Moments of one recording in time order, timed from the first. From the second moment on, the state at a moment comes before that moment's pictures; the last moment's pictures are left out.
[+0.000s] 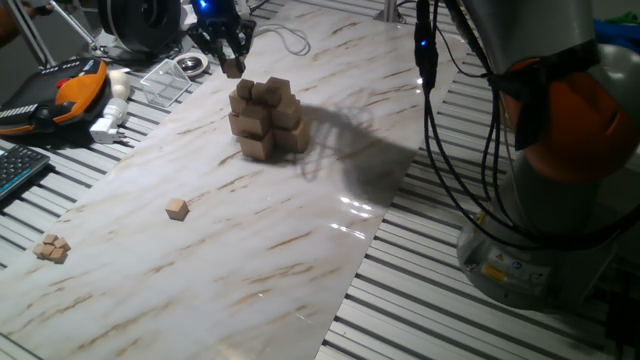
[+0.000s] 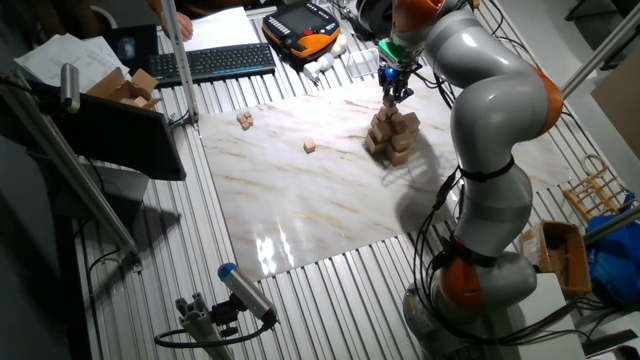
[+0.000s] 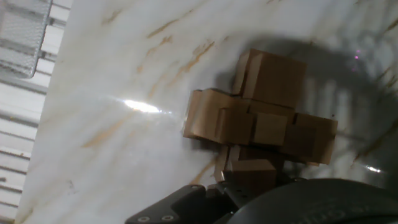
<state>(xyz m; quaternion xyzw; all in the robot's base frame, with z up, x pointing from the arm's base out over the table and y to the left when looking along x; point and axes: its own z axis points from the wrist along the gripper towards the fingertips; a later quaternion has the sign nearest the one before) 0.619 -0.056 0.214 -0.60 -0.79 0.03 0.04</state>
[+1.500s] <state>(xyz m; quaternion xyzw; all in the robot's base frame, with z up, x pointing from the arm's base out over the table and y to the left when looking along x) 0.608 -0.131 0.186 -0.62 -0.79 0.03 0.03</state>
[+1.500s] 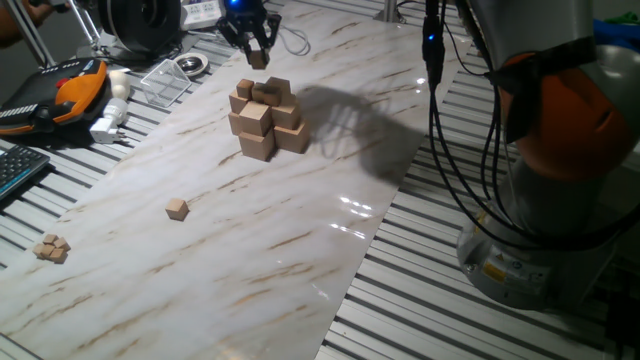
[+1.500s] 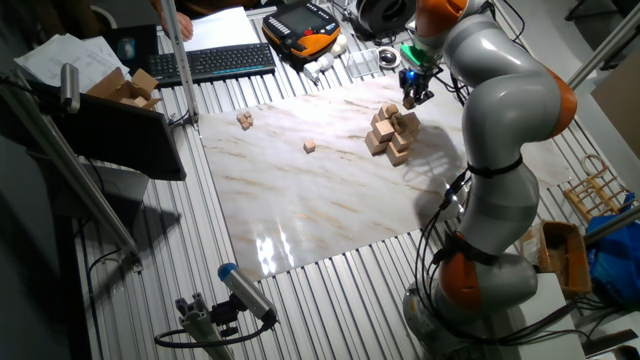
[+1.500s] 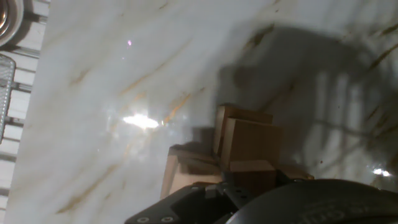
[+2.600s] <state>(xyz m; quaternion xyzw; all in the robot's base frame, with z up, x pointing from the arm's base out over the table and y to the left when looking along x) 0.602 -0.132 0.149 -0.63 -0.77 0.03 0.04</state>
